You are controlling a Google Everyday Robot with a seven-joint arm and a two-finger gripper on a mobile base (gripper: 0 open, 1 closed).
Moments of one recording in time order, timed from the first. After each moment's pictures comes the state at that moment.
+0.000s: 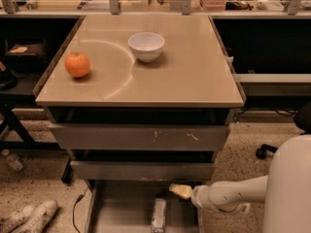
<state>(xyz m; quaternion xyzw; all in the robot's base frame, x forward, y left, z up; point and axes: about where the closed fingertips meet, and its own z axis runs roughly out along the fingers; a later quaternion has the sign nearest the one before) 0.481 -0.144 0.319 0.18 0.95 0.22 0.15</state>
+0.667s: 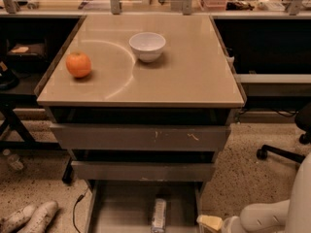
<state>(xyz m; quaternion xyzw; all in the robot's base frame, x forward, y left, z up) 0.339 -0.232 0.330 0.29 0.94 0.15 0.02</state>
